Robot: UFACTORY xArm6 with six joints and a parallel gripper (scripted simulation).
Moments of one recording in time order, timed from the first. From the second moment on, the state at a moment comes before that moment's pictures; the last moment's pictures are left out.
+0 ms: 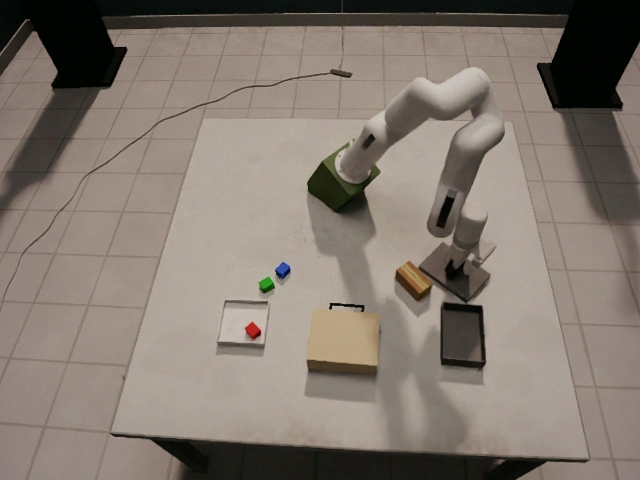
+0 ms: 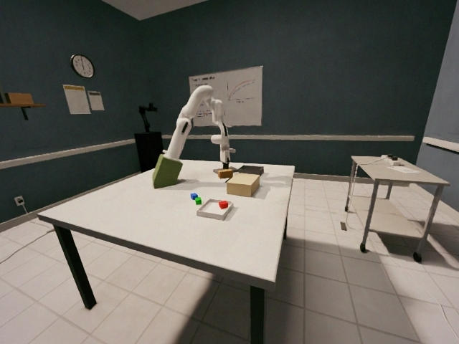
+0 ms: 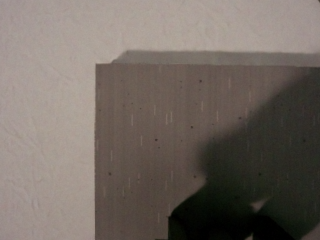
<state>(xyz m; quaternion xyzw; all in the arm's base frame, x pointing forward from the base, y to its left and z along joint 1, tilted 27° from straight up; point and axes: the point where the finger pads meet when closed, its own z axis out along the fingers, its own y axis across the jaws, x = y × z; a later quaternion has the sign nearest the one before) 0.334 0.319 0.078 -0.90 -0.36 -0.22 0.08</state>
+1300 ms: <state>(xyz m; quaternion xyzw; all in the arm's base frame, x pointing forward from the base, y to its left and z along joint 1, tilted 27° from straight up) 0.334 0.319 0.078 -0.90 -0.36 -0.22 0.08</state>
